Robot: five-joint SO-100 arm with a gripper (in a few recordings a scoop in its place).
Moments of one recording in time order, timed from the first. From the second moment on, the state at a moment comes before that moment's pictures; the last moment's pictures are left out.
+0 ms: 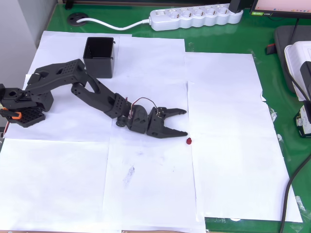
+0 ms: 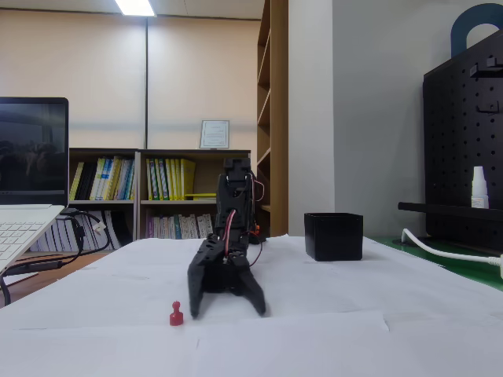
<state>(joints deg) 17.3 147.8 105.9 -32.3 -88.5</state>
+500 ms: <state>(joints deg) 23.1 147.8 106.9 -28.7 -89.7</state>
